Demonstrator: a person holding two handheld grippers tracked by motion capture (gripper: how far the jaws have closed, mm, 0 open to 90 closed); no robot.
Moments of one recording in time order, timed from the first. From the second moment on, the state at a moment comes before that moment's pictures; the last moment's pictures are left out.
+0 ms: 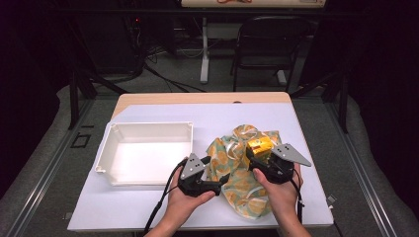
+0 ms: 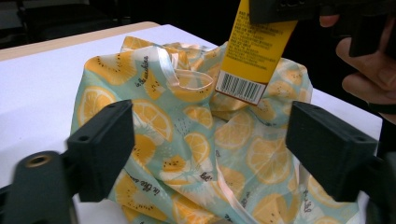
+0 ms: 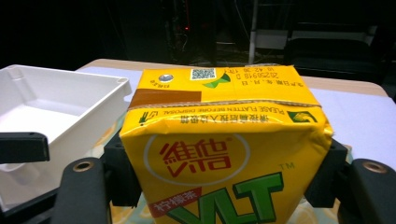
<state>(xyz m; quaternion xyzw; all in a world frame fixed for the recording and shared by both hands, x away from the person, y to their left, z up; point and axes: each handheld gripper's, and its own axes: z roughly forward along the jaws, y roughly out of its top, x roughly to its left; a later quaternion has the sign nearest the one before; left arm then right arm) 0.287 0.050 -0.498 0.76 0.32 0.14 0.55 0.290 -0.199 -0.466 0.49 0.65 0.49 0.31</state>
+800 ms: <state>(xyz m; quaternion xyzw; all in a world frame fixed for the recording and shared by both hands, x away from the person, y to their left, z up) 0.270 0.033 -0.500 0.78 0.28 0.14 0.54 0.263 -0.168 -0.453 0.46 0.67 0.52 0.27</state>
